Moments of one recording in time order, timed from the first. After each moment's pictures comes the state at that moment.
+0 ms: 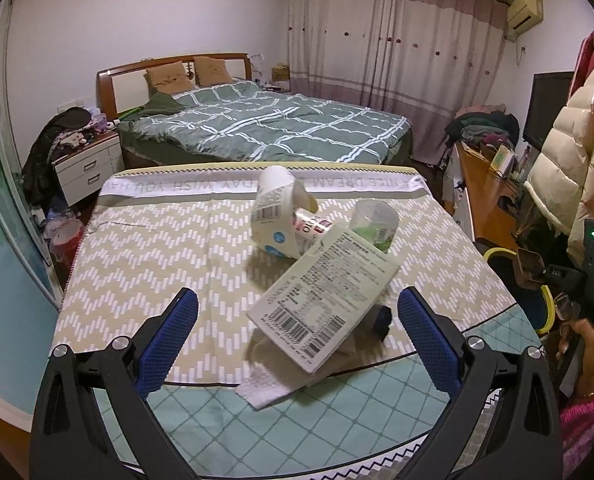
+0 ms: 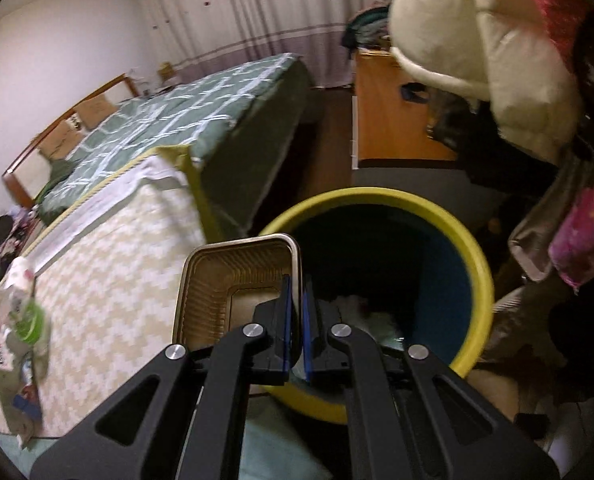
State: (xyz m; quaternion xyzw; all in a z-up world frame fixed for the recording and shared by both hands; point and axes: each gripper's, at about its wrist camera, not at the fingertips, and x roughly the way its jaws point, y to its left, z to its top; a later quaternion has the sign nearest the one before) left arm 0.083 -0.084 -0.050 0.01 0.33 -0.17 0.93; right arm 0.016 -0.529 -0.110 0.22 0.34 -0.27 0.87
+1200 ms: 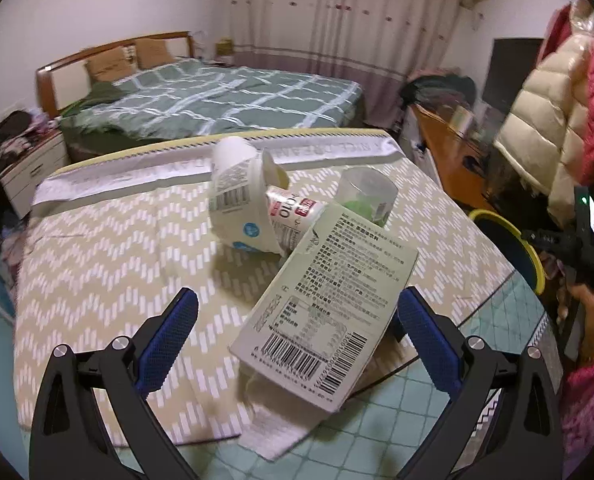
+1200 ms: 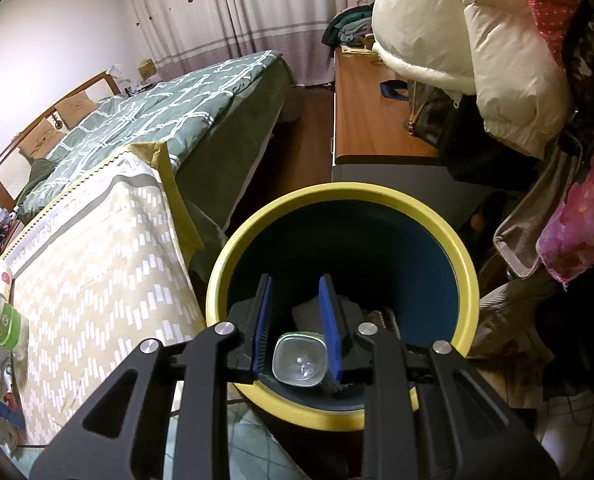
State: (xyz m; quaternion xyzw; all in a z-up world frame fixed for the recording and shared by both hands) left arm 0.152 -0.089 -0.091 0.04 0.37 -0.27 0.89; right arm 0.022 -0.529 -0.116 0.21 0.35 -0.30 0.86
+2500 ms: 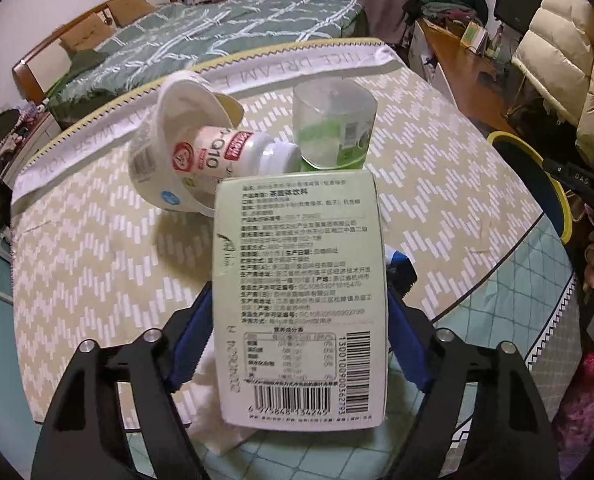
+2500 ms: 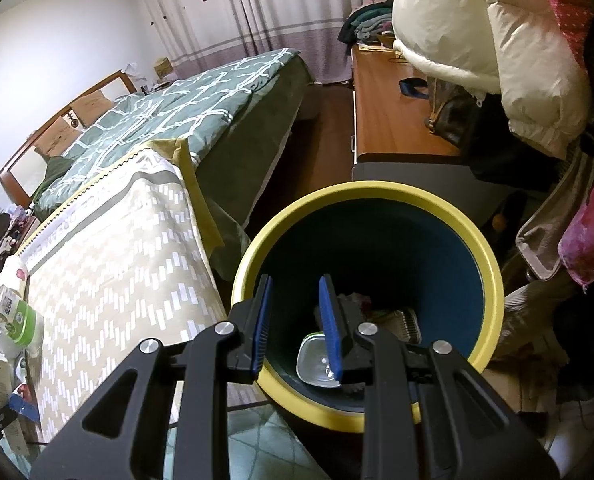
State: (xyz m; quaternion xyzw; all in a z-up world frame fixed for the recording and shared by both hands) left arm 0.166 -0.164 -0.116 0.14 0.49 -0.23 0.83; right arm 0.032 -0.523 -0.119 0.22 0.35 -0.26 0.87
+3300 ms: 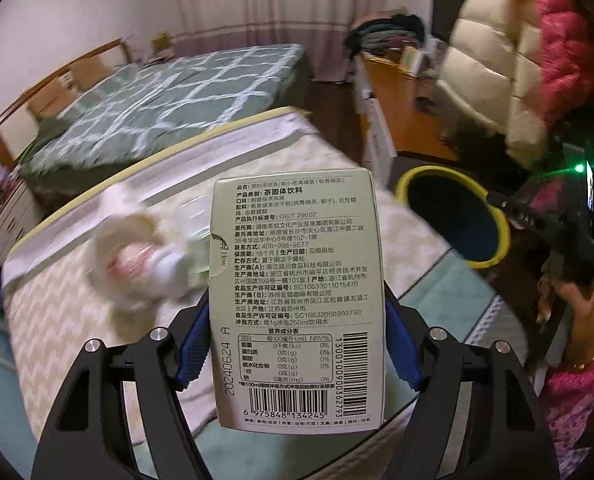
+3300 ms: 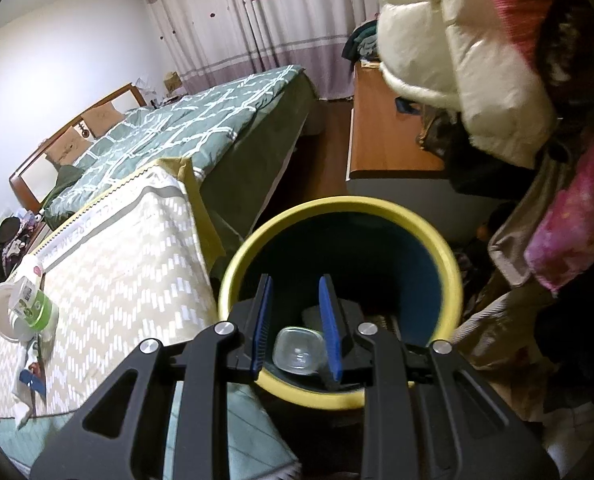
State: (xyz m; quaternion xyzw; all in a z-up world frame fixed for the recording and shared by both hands) left arm 0.110 -0.246 -0.039 0.16 0.39 -0.33 0.84; right arm -0.030 -0.536 -0.096 0.21 0.32 -0.26 0.89
